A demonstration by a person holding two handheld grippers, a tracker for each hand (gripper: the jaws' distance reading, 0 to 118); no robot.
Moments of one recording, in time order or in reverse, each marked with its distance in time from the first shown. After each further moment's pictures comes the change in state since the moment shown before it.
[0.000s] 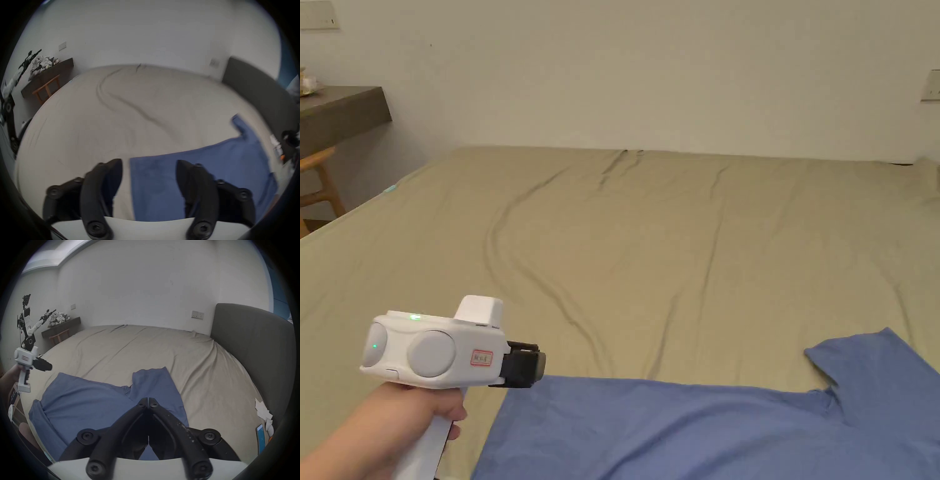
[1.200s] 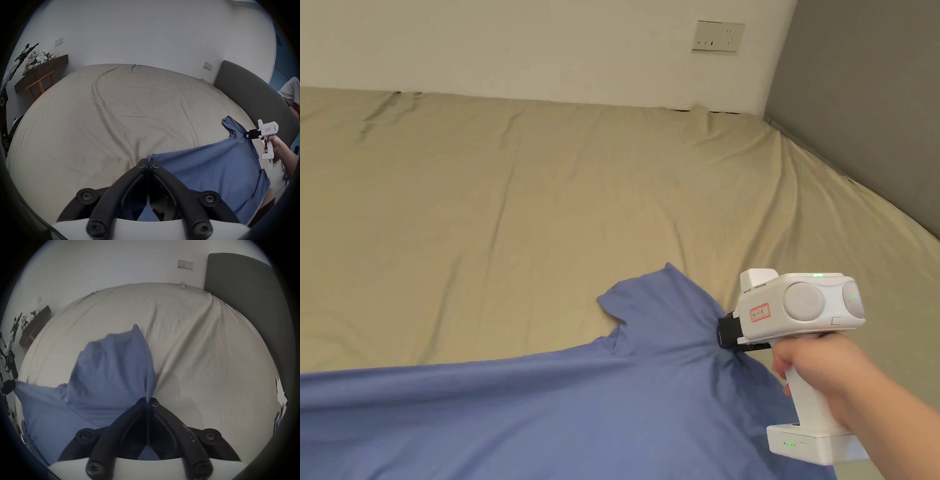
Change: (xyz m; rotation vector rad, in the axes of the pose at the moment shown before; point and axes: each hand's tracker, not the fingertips) left arm -0.012 -0.024 0.054 0.087 -0.164 0.052; right arm 0.088 -0.007 -0.187 -0.346 -0.065 -0.193
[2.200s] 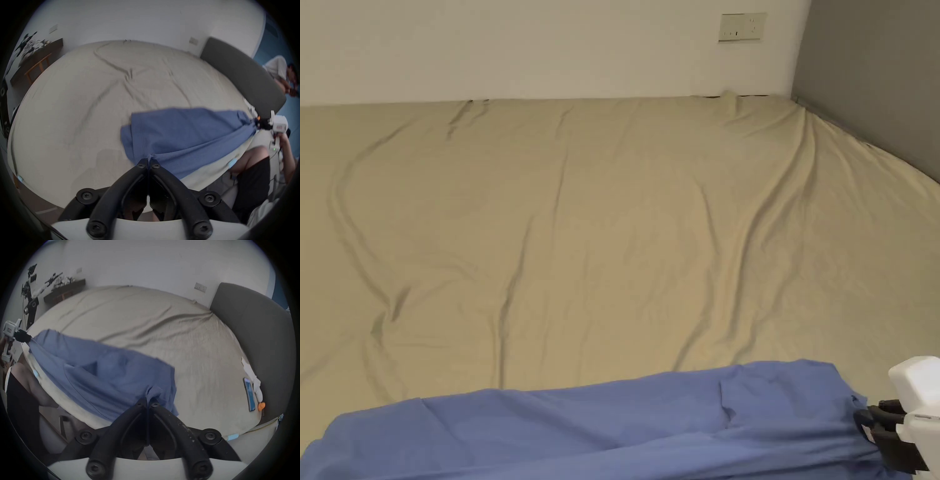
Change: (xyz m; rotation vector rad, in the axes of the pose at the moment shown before) left arm -0.001 -0.179 0.154 -0.271 -0.072 -0.100; right arm -0.007 -0.288 0.232 0.017 -0.030 0.316
